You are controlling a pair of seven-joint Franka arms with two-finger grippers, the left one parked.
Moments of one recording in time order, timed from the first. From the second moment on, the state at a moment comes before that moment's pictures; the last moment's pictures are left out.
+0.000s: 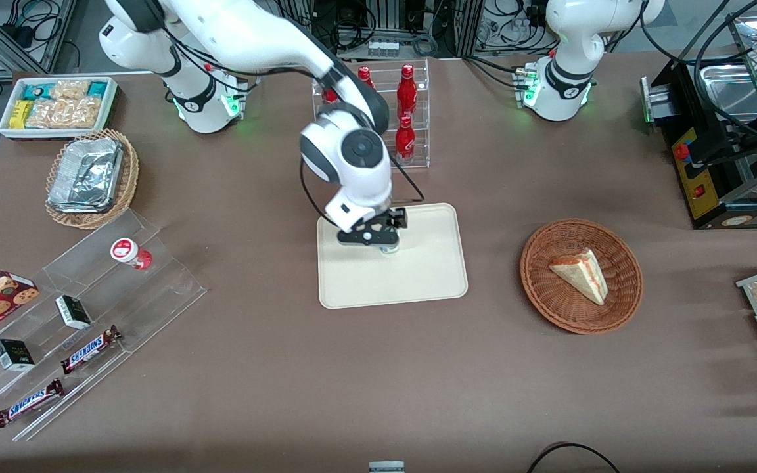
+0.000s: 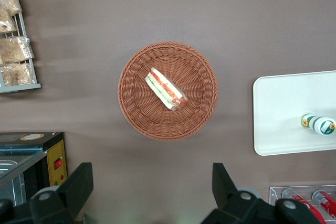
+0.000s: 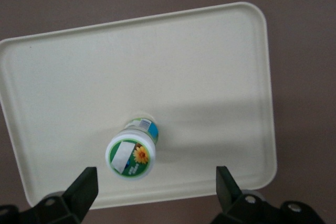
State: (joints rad) arm 0.82 0.49 -0.03 -1.63 0.03 2.13 0.86
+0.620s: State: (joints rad) arm 0.50 0.02 -0.04 -1.76 0.04 1.70 0.38
